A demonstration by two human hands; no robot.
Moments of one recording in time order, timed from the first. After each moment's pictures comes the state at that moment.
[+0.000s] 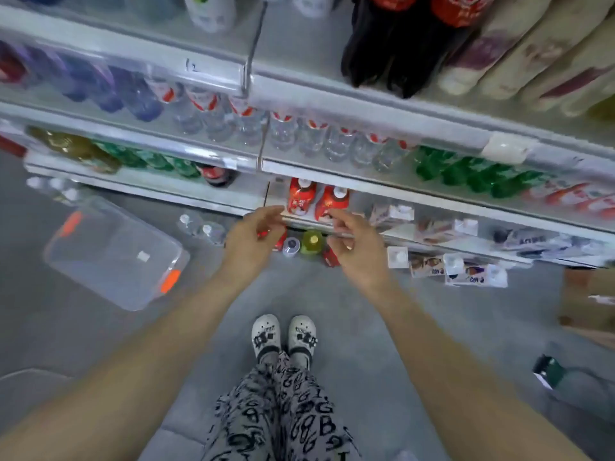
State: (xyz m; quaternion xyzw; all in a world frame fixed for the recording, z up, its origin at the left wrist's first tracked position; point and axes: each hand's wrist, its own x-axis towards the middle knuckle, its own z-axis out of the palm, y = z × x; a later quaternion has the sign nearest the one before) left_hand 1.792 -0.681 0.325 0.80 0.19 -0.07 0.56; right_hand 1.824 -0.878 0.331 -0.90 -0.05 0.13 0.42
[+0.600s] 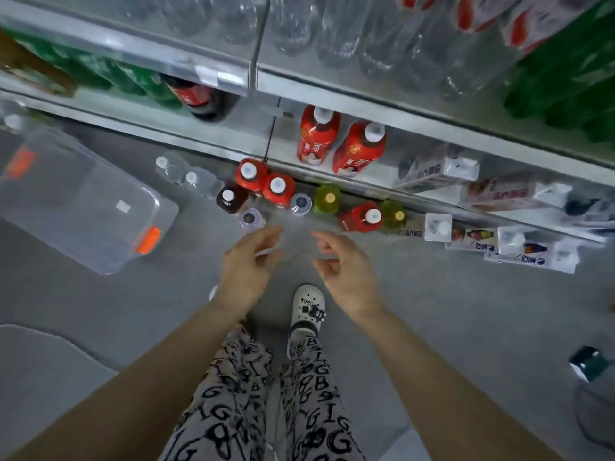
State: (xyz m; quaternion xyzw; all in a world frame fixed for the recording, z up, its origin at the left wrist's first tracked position) left_hand 1.742 -0.702 0.136 0.77 0.28 -0.14 0.56; right_hand 1.782 -0.880 0.136 -0.87 -0.02 0.26 0.42
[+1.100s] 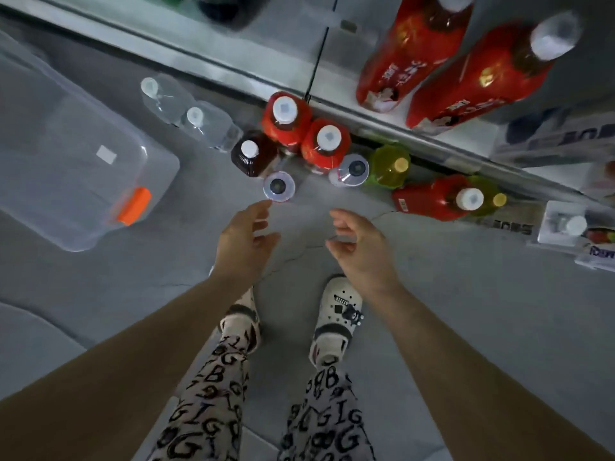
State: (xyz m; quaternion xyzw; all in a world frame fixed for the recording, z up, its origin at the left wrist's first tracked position) left_hand 1.714 -0.628 -0.084 0.77 0.35 -0.18 0.50; right_hand 1.777 -0.816 -0.067 -0.85 0.01 0.34 0.39
